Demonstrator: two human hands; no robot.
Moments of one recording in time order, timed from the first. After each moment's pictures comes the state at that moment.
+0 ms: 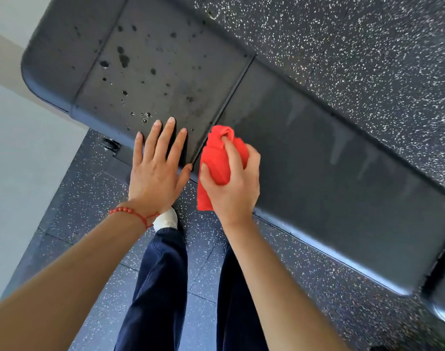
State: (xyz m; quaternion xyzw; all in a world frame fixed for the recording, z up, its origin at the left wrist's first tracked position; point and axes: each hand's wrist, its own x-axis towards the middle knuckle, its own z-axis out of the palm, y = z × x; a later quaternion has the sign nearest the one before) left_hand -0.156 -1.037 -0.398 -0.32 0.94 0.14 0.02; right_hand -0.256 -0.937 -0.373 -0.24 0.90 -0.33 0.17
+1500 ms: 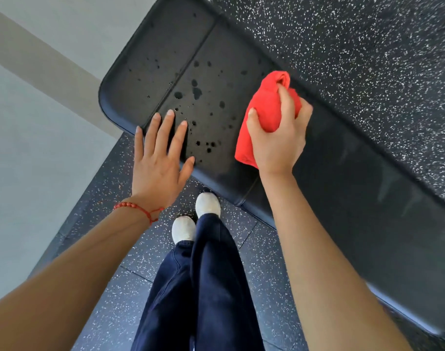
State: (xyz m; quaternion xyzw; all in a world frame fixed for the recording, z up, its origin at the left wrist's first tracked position) left_hand -0.110 -1.132 -0.405 -0.37 0.92 0.15 -0.02; right_hand -0.296 -1.069 -0.372 -0.23 0.91 -0.35 0.08
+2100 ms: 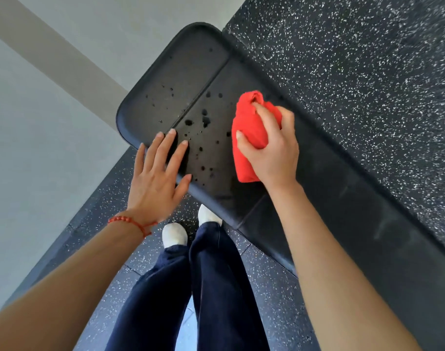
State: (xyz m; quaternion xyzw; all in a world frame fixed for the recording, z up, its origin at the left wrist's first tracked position) left_hand -0.110 -1.147 -0.390 -0.39 0.91 0.17 0.01; right_hand -0.327 -1.095 -0.369 -0.41 0.85 -0.29 0.17
